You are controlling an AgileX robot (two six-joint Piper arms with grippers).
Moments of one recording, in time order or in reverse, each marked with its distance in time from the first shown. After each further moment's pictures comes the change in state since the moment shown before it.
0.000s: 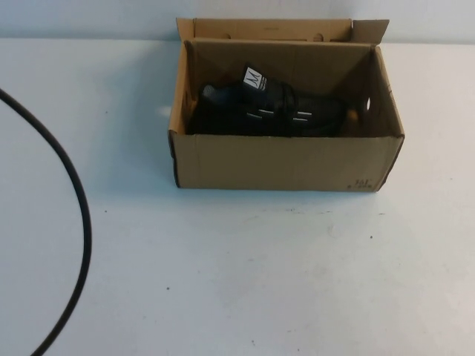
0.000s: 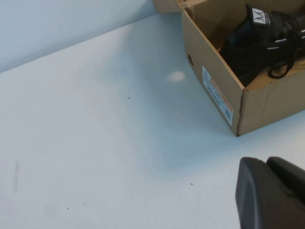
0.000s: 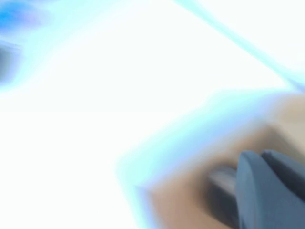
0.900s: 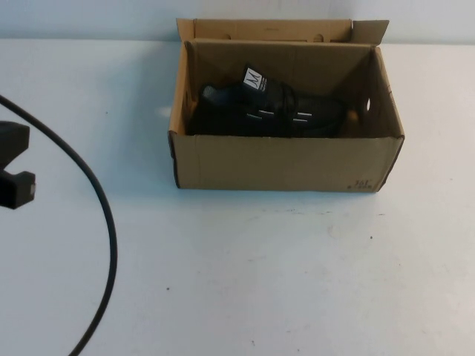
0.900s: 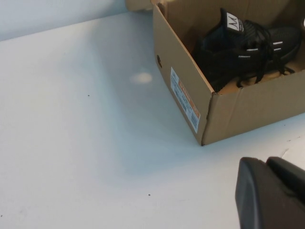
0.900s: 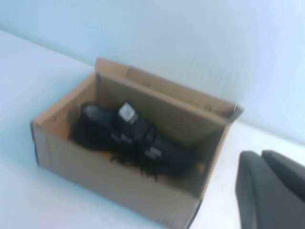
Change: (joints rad) right arm -0.013 -1.188 1.270 -0.594 -0.483 0.290; left arm 0.000 0.000 0.197 -0.151 -0.218 -0.006
